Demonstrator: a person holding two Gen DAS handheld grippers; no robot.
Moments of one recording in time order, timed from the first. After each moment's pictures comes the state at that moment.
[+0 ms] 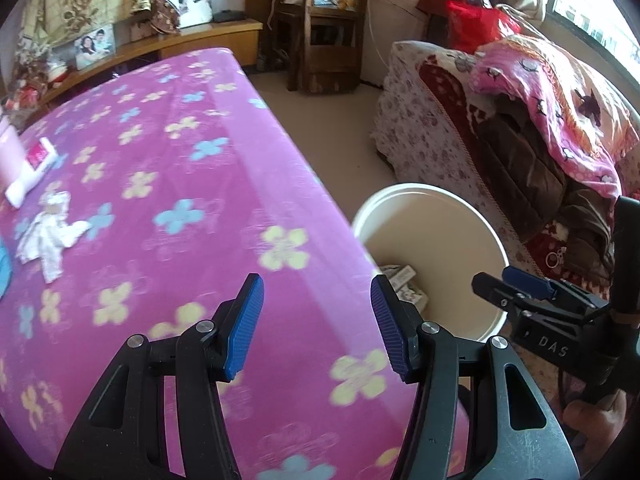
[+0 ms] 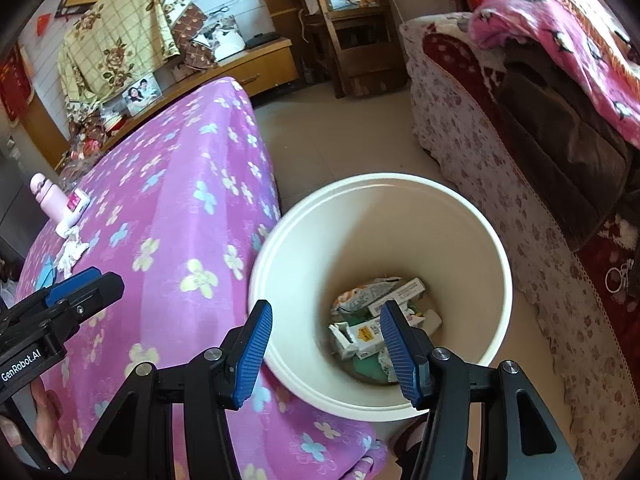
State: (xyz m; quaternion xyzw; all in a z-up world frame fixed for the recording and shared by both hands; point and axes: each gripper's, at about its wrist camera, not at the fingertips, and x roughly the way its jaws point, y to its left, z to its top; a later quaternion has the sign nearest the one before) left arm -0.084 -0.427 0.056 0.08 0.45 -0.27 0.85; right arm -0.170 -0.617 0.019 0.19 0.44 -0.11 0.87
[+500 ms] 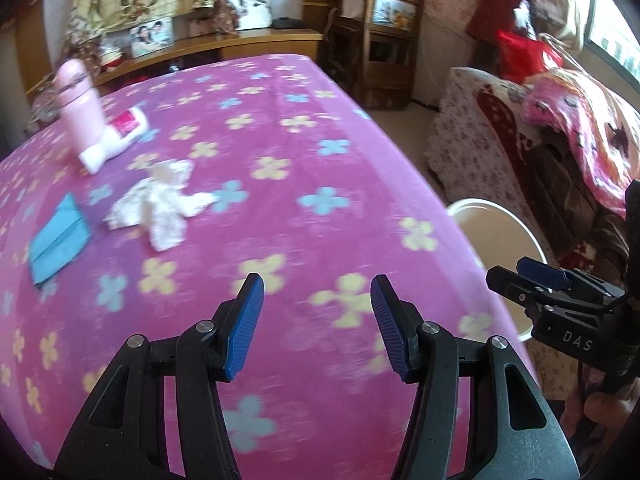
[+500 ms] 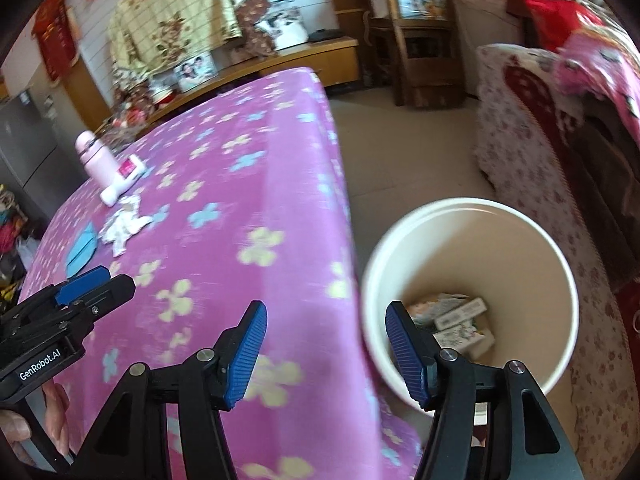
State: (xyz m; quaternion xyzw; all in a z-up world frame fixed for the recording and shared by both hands) left arm -0.072 -0.315 0.066 0.05 0.44 -0.20 0.88; right arm -0.128 -0.524 0.039 0.14 0.44 -0.03 0.89
